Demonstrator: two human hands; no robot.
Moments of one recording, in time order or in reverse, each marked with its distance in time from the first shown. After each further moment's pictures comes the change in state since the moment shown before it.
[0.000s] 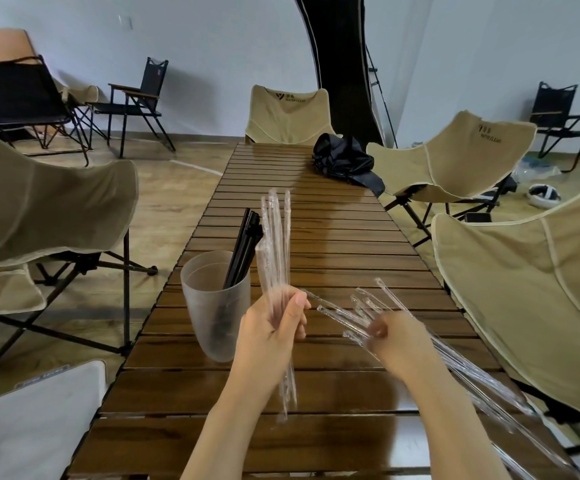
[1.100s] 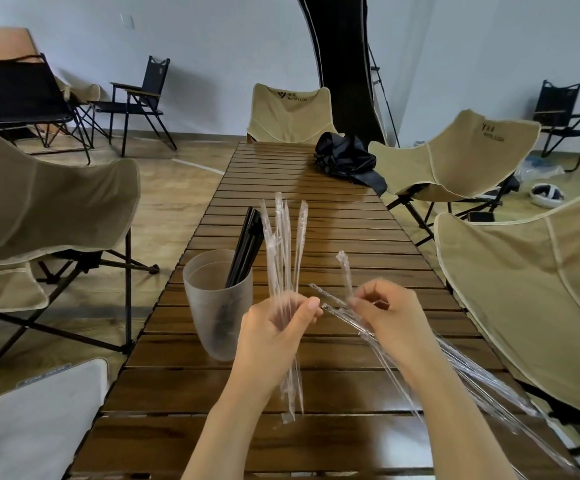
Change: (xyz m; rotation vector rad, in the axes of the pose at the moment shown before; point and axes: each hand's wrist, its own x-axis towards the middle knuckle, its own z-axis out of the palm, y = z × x) left_hand -0.001 0.002 -0.001 0.038 -0.038 -0.045; right_hand -0.005 -0.023 -0.008 0.531 0.100 -0.248
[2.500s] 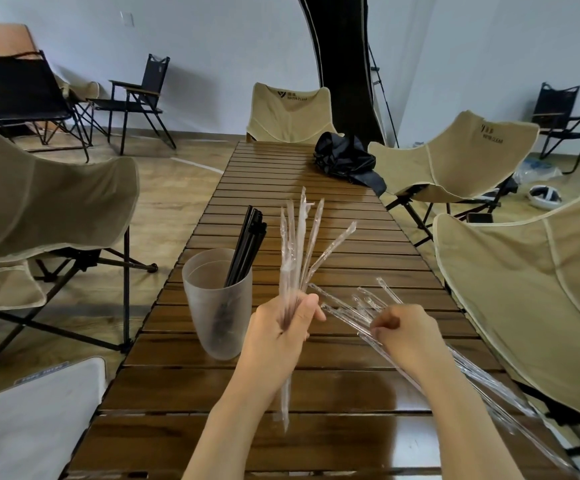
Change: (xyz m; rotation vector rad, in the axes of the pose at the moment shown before) left_hand -0.002 0.005 0.003 0.029 -0.026 0.037; right_hand 0.004 0.025 -0.011 -0.361 -0.002 0.210
